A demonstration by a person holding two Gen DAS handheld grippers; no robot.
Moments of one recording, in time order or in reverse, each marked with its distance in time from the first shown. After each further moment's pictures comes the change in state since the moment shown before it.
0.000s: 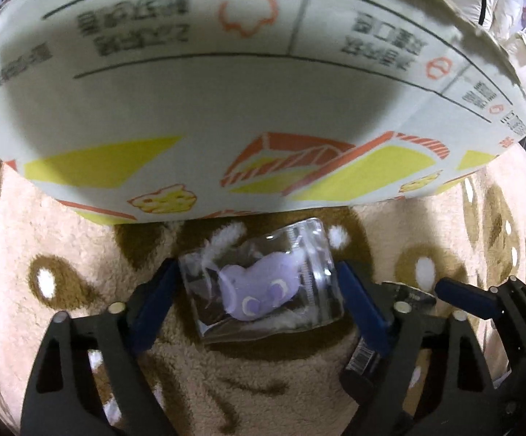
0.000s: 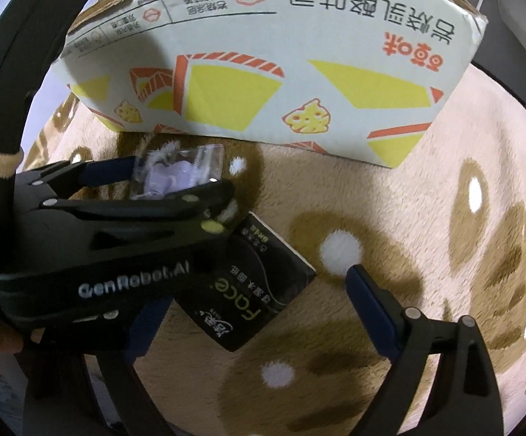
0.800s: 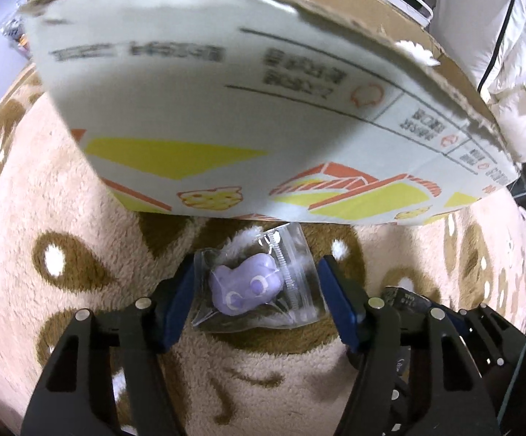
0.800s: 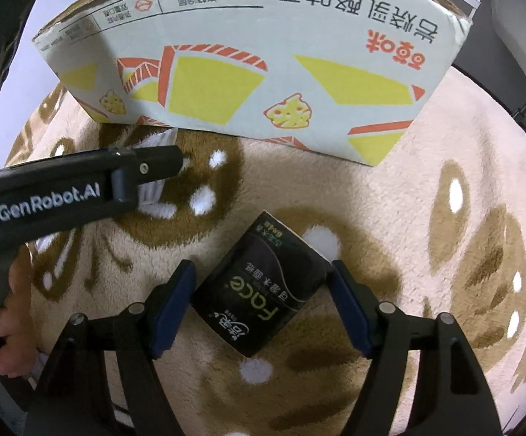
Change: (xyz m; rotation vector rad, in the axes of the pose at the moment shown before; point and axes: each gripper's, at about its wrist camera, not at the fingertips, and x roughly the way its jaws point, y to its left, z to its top) left arm -0.022 0.042 -0.011 -0.146 -0.044 -0.091; right arm -0.001 -0.010 -0.008 -0.017 -0.004 -0.079
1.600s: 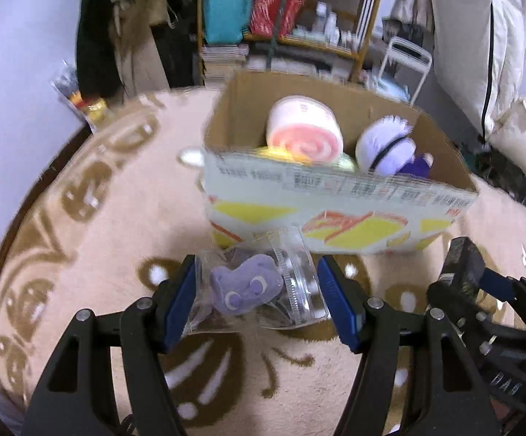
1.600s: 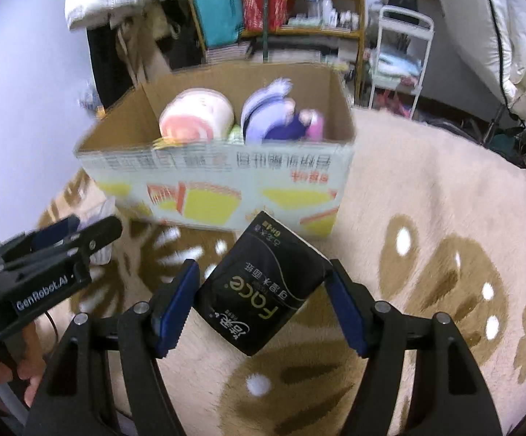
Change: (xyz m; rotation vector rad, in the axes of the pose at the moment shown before) left arm -0.106 -0.004 -0.038 0.039 -0.311 0.169; right arm -0.092 -0.024 -0.009 0.129 -0.319 0.032
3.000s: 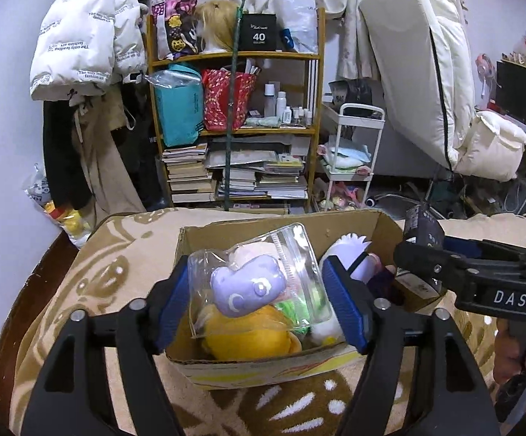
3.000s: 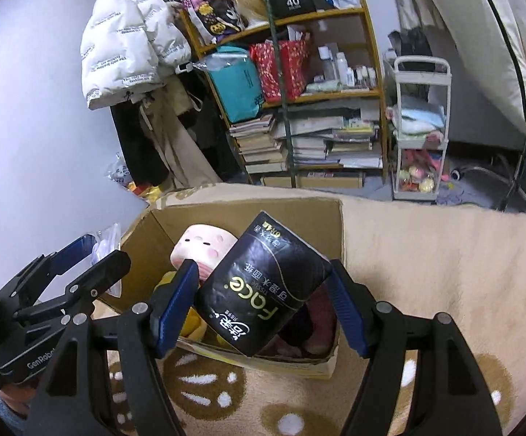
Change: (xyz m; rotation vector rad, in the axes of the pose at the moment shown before) left arm -0.004 -0.038 0.081 0.192 -0.311 -0.067; right arm 0.018 -0.025 0.095 0.045 -0.213 0.177
